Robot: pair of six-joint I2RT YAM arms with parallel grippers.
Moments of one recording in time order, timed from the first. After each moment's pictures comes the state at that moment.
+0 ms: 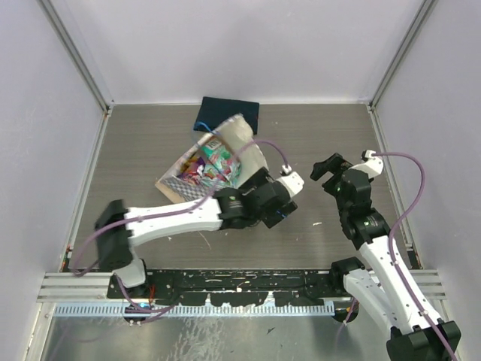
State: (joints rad) left arm -1.26 1.76 1.42 -0.51 -0.57 -0.07; right arm 0.24 0.69 0.63 -0.27 0.33 0.66
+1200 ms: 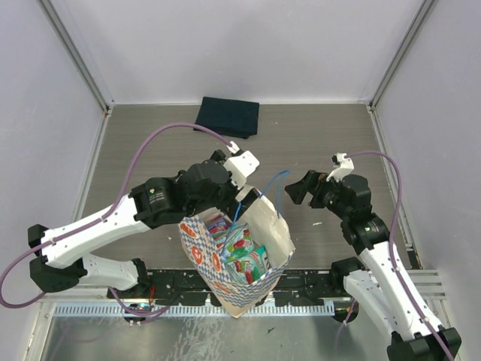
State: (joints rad) left arm -1.17 1.25 1.43 -0.74 -0.33 -0.06; right arm 0.25 0.66 0.58 -0.29 -0.24 0.51
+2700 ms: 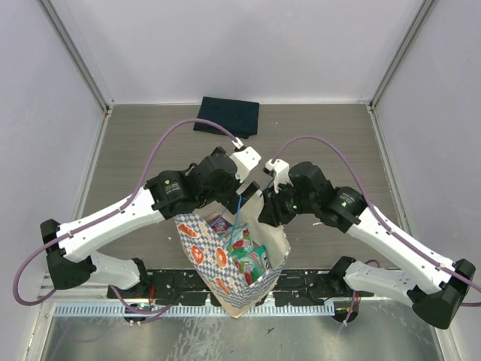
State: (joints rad) left arm -1.09 1.33 1.41 -0.76 -0.35 -0.04; right arm 0.78 0.96 0.98 -0.72 -0.34 0.26
